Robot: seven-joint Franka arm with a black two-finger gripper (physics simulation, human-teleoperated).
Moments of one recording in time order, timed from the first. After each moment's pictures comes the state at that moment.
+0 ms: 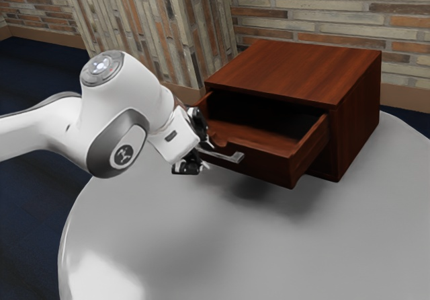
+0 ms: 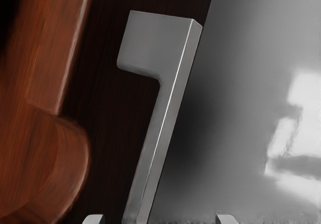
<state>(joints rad) 0.13 -0.13 -0.12 -2.06 0.09 2.46 1.19</state>
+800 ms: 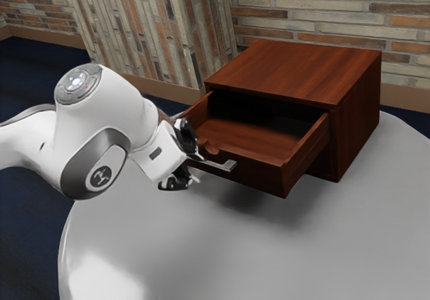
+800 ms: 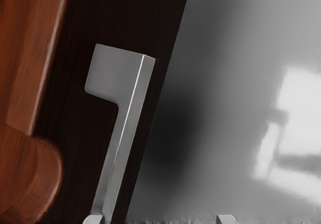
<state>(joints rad) 0.12 -0.29 -0.13 -2.21 0.09 2.47 1.16</state>
